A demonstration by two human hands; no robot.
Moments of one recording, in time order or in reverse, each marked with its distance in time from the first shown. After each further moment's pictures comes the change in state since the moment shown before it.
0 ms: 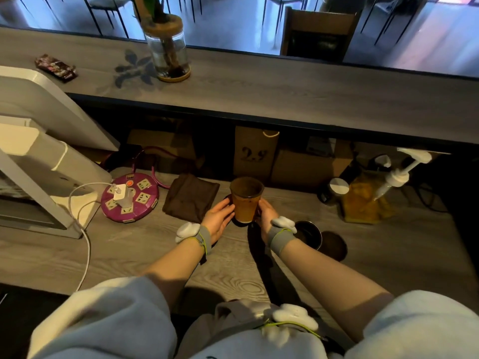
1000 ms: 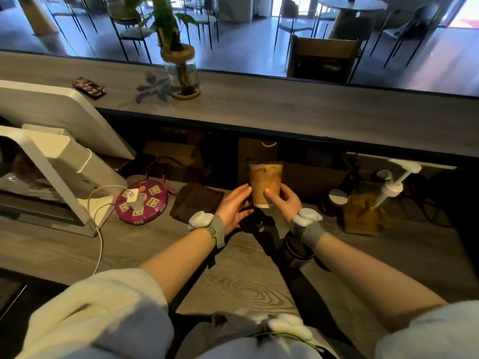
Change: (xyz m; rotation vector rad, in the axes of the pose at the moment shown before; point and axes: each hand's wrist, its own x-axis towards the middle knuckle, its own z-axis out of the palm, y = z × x) left_hand -0.039 0.036 0.056 0.135 -0.172 0.106; right_hand -0.056 -0.079 -0.038 -0.401 -0.170 -0.422
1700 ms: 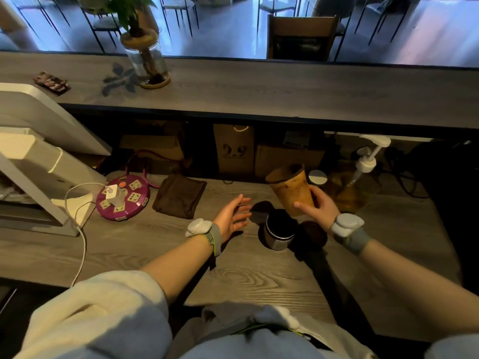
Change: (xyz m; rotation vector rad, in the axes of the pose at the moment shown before) left_hand -0.013 -0.058 0.026 0.182 -0.034 -0.194; right_hand -0.058 0.019 -0.122 -0.331 0.014 -0.002
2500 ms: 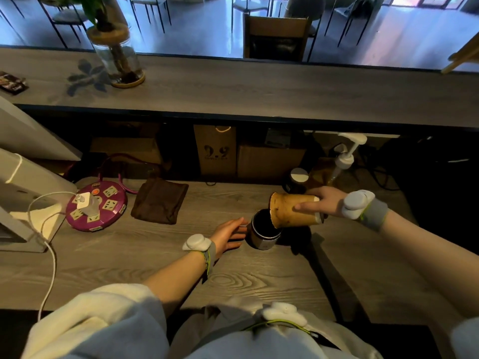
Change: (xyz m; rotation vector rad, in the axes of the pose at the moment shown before) left_hand 0.011 -0.039 0.009 0.173 -0.083 -0.148; right_hand -0.003 -0.044 -0.056 -0.691 -0.301 0.225
